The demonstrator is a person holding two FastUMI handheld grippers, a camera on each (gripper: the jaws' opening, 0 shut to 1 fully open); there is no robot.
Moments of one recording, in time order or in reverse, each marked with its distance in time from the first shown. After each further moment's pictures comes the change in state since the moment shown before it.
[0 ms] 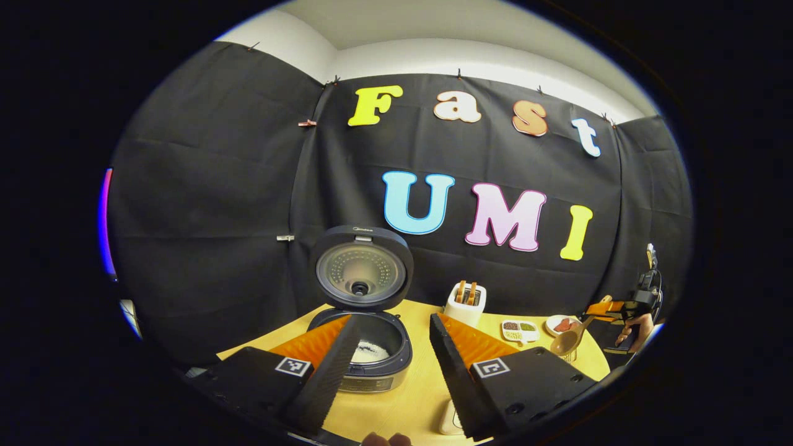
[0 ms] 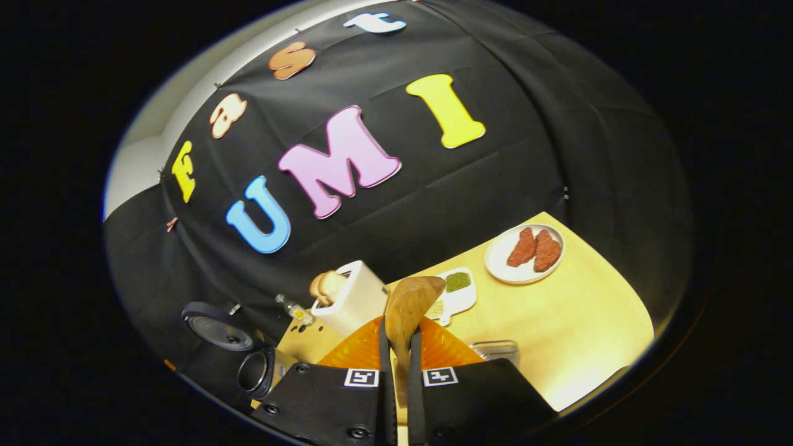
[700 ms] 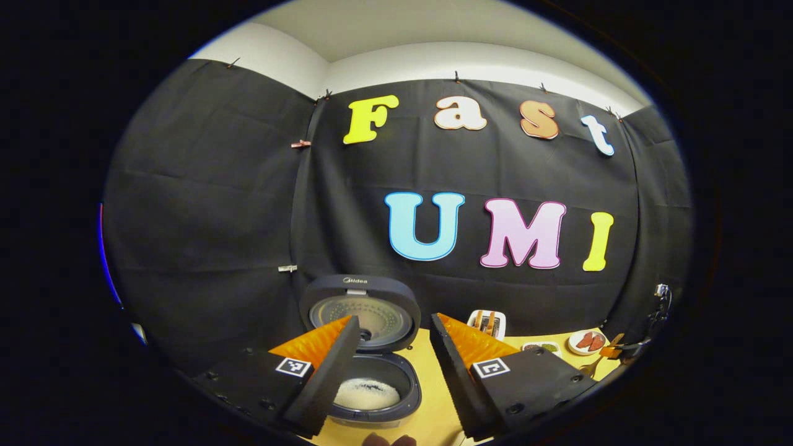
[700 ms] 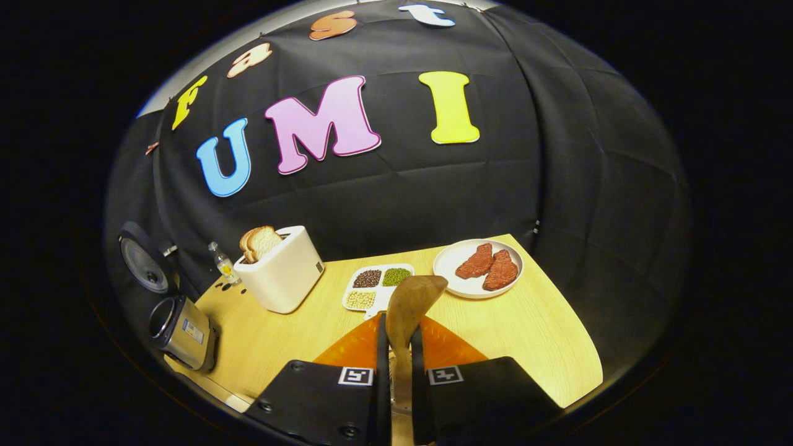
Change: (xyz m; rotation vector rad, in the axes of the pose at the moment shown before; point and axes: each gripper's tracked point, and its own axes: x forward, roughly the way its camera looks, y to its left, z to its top) left arm 0.098 0.001 0.078 0.059 -0.085 0.052; right arm 0.034 -0.043 -0.052 -0.356 0.038 -0.112
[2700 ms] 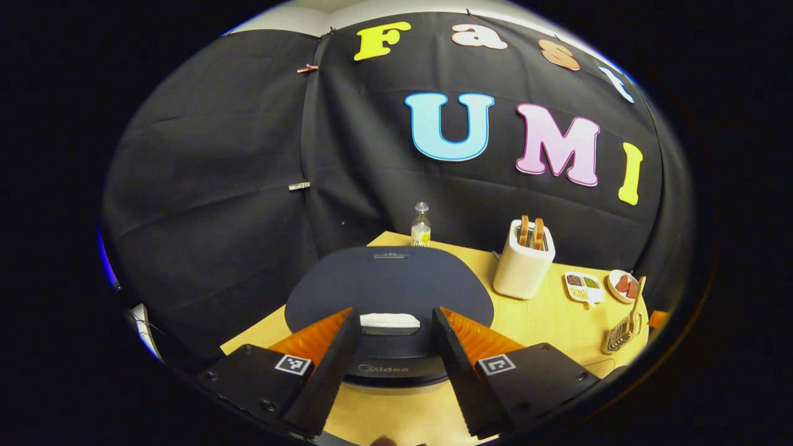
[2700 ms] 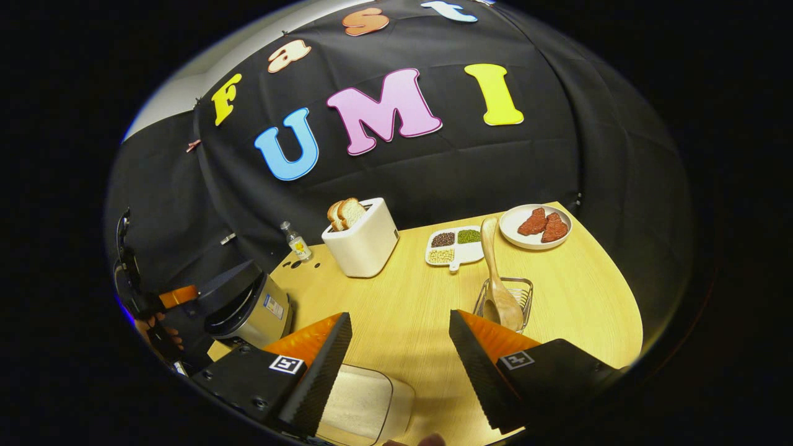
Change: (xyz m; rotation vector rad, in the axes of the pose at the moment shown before) left arm 0.029 0.049 -0.212 0.003 0.410 0.075; right arm -0.114 0.118 -0.040 0.063 0.085 0.192
